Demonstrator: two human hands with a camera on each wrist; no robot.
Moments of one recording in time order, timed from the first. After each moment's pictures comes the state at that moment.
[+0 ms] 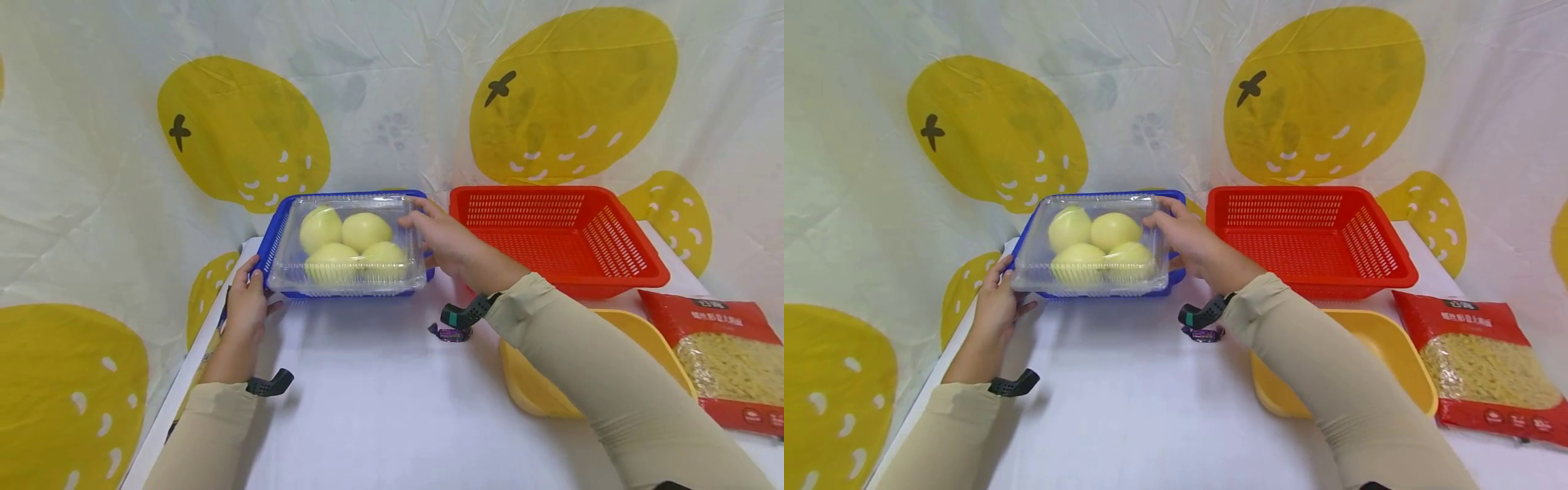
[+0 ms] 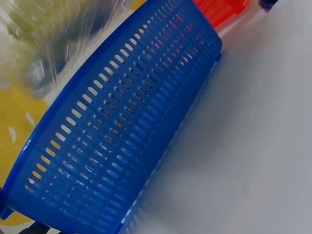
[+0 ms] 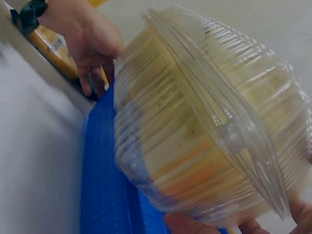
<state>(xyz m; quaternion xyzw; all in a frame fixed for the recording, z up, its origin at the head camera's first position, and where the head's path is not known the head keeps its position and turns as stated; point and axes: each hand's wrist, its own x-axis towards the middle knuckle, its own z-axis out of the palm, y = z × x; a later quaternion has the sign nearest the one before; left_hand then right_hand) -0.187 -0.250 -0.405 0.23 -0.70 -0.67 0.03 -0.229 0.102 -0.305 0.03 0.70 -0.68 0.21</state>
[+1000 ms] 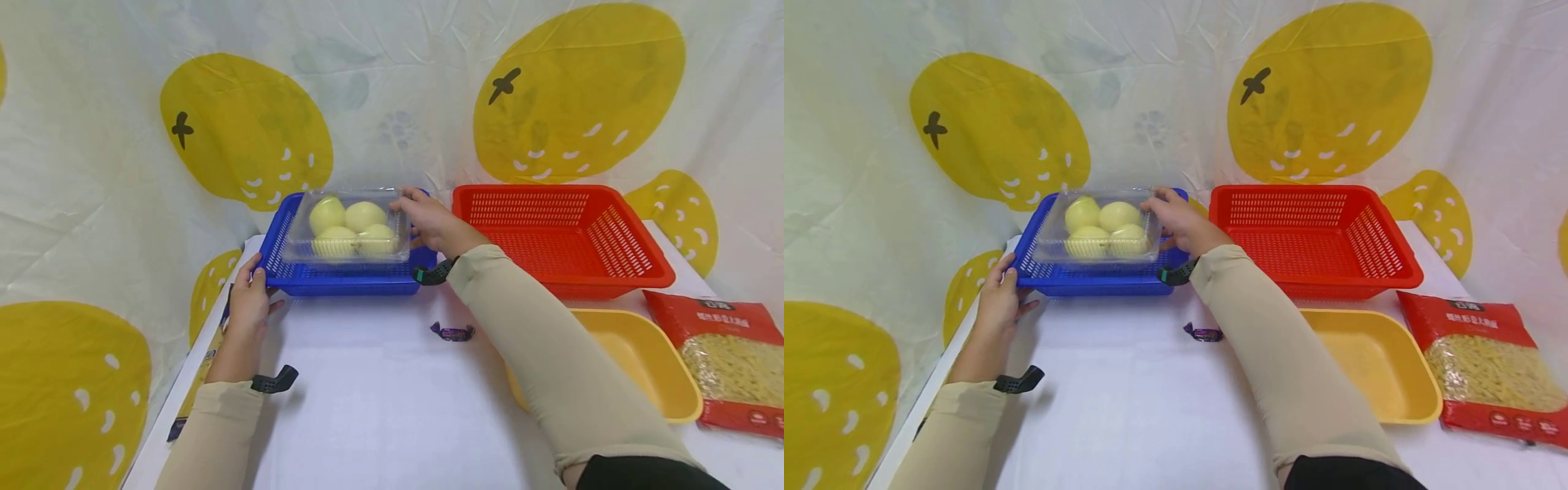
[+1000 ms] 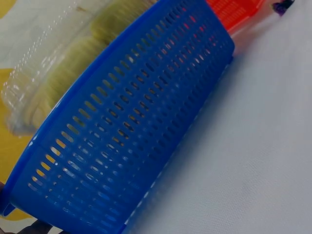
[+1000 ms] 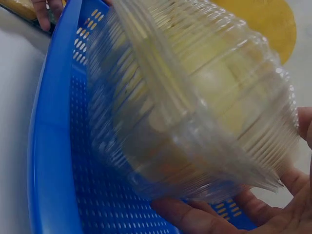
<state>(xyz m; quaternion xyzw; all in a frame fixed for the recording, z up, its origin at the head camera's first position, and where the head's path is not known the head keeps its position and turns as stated) -0.187 -0.249 -0.405 0.23 -0.70 -0.68 0.03 -0.300 0.082 -0.333 0.04 0.69 -0.68 0.22</state>
